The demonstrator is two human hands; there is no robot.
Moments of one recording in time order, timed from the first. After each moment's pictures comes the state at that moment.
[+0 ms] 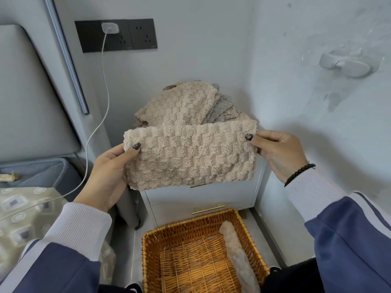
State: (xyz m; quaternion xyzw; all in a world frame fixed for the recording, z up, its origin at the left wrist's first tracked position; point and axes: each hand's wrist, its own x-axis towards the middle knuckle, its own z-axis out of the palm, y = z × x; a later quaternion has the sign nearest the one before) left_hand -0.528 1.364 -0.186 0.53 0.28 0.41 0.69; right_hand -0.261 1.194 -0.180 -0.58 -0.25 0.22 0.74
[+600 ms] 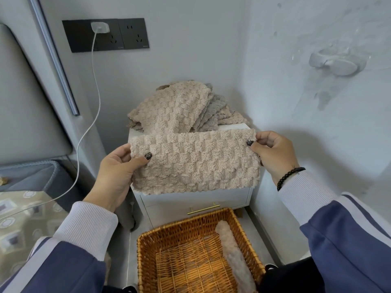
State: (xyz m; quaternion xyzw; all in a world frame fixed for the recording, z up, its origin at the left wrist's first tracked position) left_hand -0.506 1.363 -0.198 0.53 0.31 0.42 0.67; right_hand -0.244 1.191 -0.199 -0.71 -0.25 0.11 0.64
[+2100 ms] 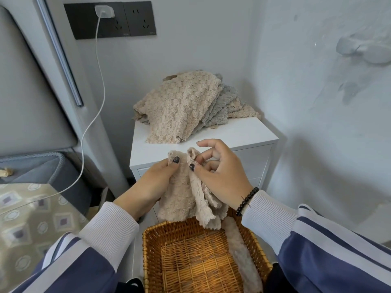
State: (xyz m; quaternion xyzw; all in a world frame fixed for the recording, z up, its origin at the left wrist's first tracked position) left_hand -0.478 1.338 -0.215 0.68 0.39 0.18 0.60; right_hand -0.351 1.234 -0.214 -0.65 -0.46 0.19 0.58
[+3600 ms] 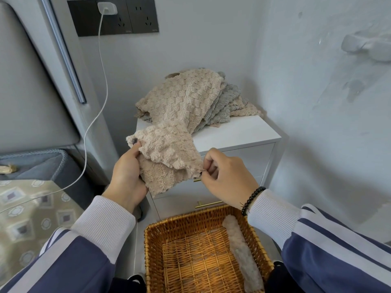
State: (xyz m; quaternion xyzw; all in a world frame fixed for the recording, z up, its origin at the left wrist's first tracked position) left_hand -0.495 1.349 -0.194 0.38 0.36 0.38 0.76; right_hand -0.340 1.229 -0.224 -0.71 -0.58 0.05 0.39
